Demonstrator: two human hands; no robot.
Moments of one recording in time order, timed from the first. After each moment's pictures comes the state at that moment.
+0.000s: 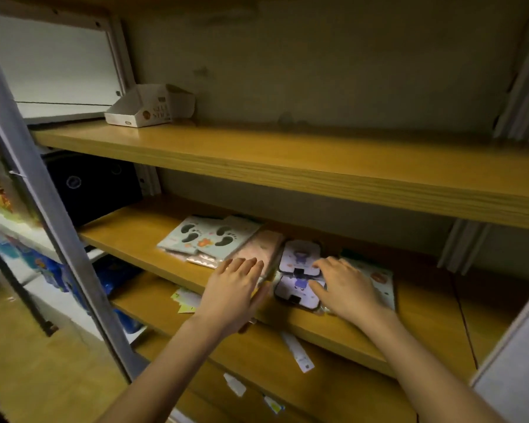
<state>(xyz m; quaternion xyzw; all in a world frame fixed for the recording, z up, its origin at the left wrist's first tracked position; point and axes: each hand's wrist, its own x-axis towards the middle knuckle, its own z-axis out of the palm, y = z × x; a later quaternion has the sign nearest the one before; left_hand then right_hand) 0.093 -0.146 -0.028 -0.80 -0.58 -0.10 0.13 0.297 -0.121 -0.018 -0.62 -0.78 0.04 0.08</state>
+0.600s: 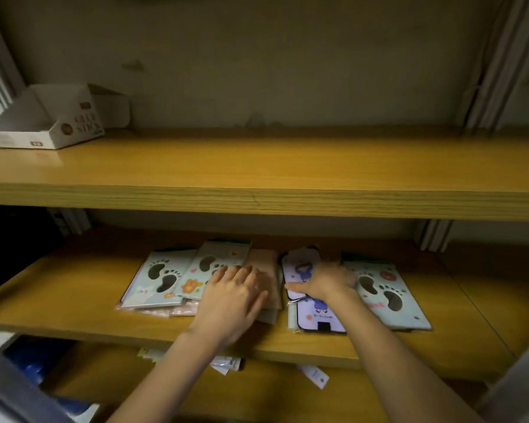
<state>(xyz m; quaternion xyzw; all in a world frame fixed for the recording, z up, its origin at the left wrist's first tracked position) 0.032 -0.040 -0.032 -0.87 -0.46 -0.11 0.11 0.228 -0.030 -0.035 -0.84 -0.53 0.10 -0.01</state>
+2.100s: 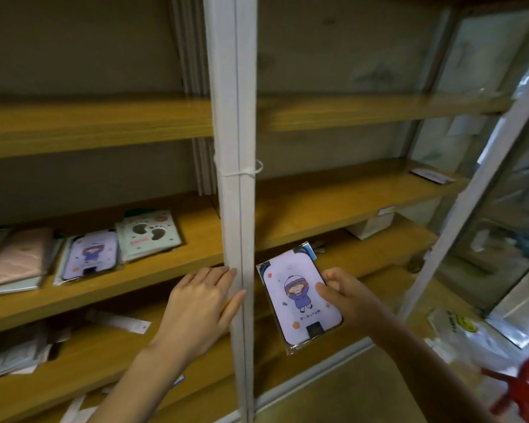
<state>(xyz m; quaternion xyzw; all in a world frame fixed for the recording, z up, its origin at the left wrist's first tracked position) 0.240 -0.314 -0.030 -0.96 -0.22 -0.17 0.05 0.417 -0.480 -0.025 -0.78 -0.37 0.27 0.43</state>
